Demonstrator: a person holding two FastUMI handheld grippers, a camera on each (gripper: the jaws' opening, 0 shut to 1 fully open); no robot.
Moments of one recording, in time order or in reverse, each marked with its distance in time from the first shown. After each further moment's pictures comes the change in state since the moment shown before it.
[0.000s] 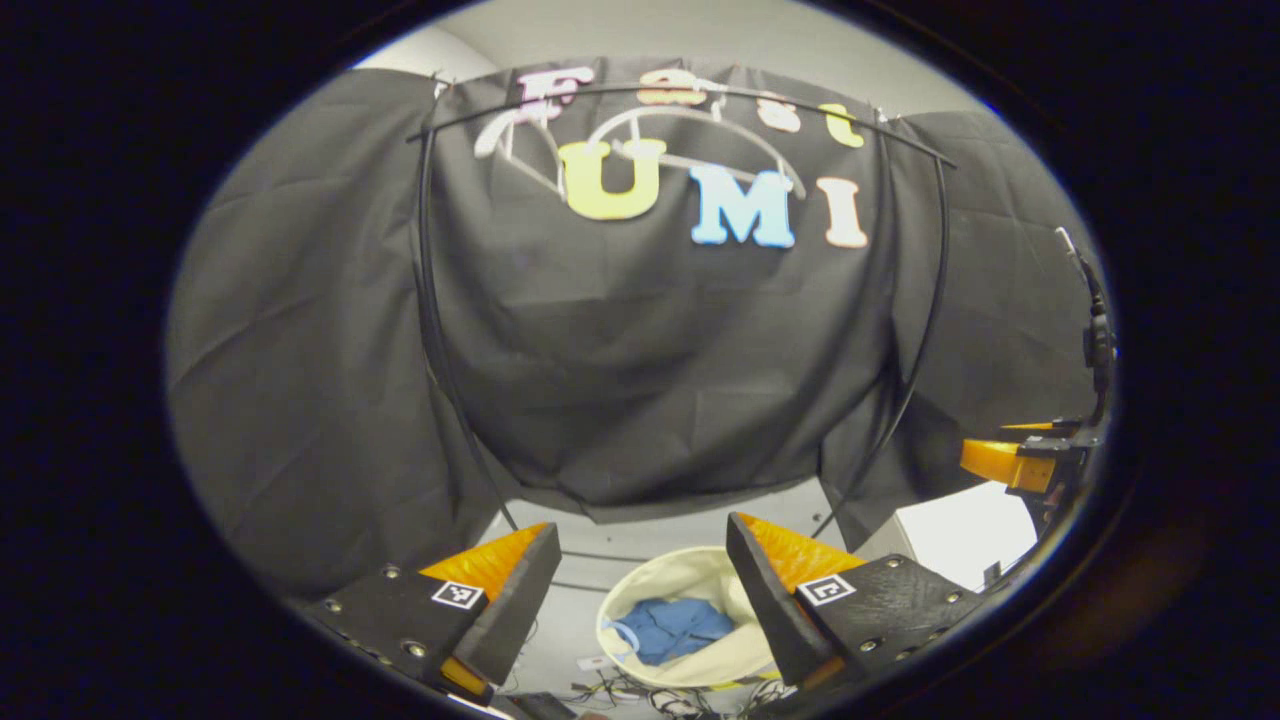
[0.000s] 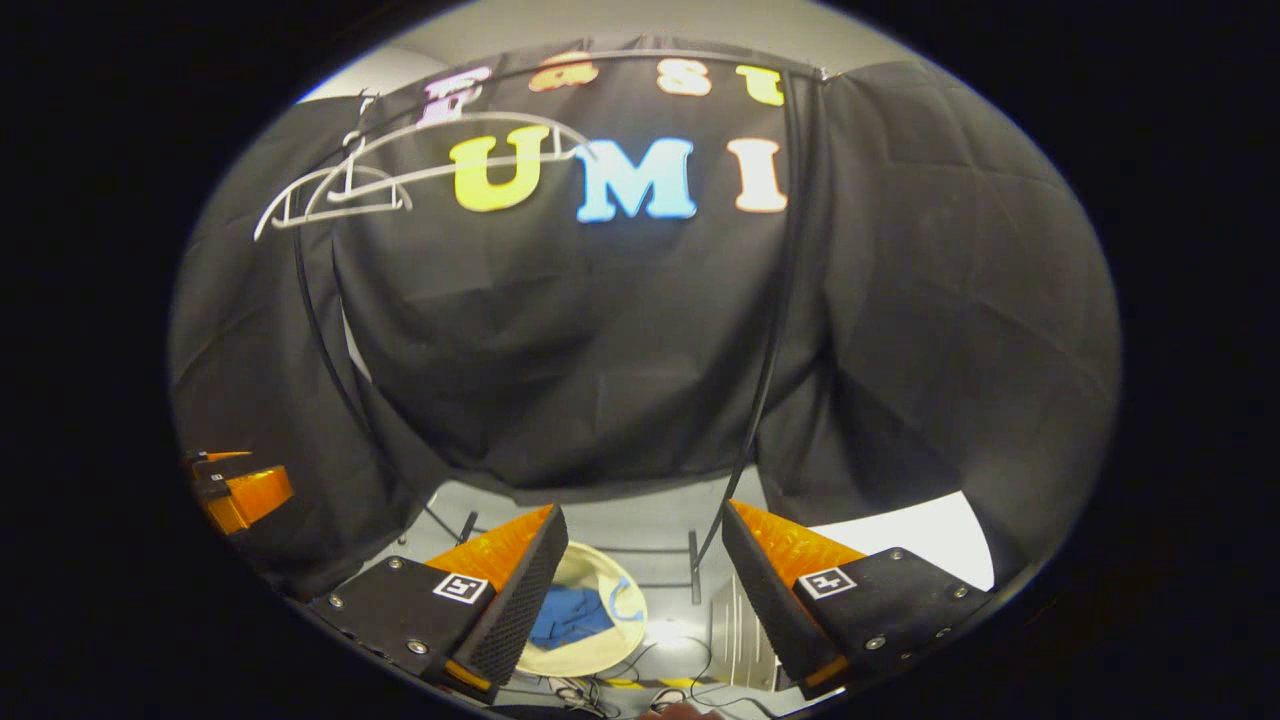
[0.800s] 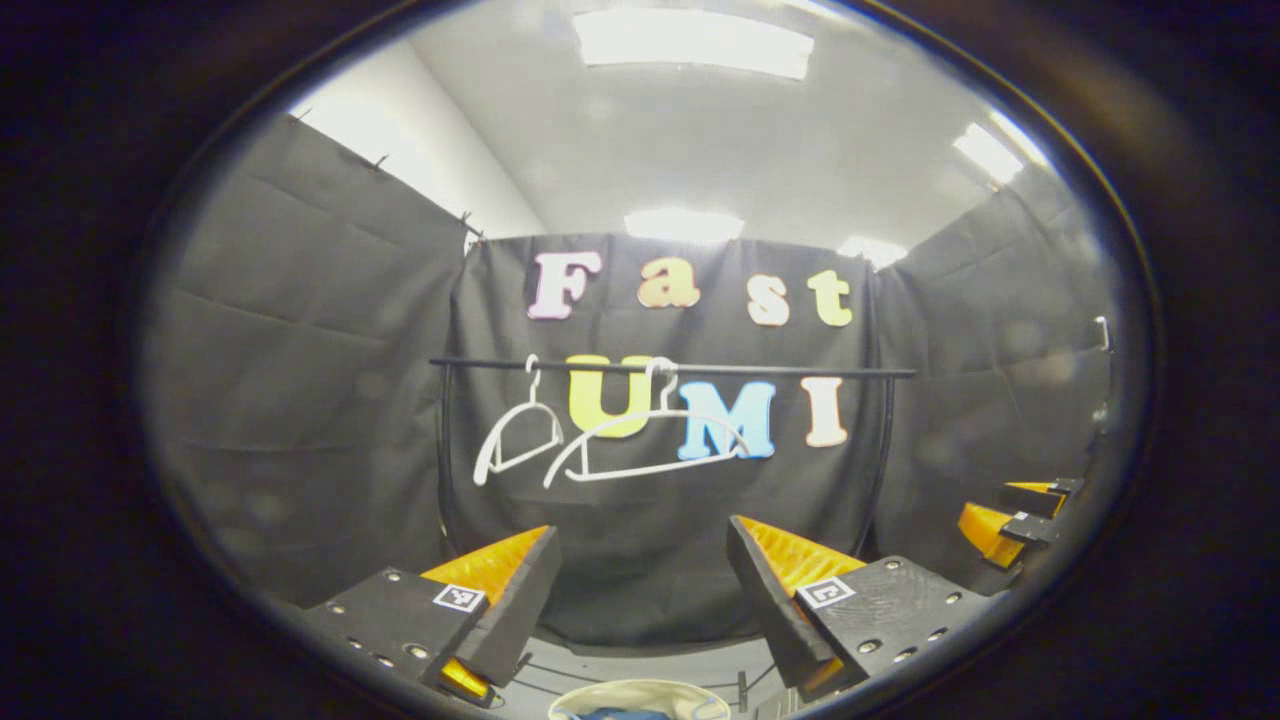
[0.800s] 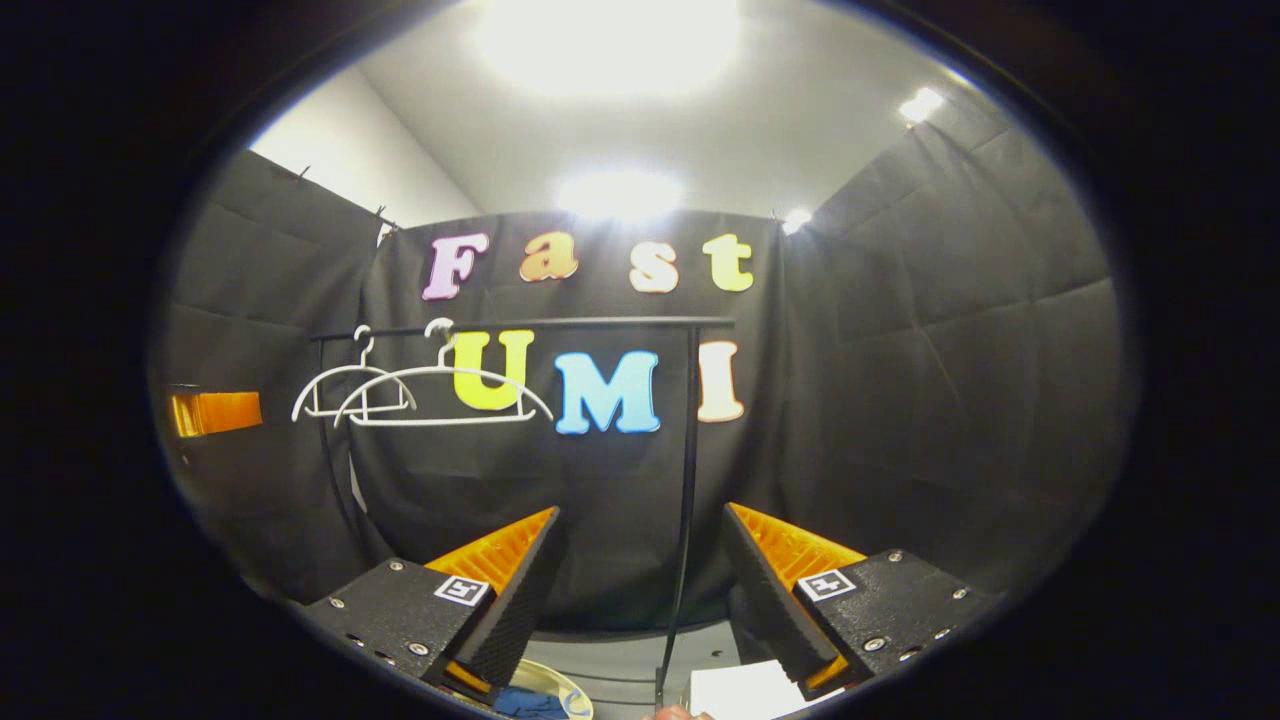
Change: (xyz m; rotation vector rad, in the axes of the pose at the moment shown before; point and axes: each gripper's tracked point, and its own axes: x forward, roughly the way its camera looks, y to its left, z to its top) left arm -0.176 -0.084 0.226 -0.056 -0.512 0.072; right arm -0.132 -0.105 0.170 -0.017 -0.565 0.000
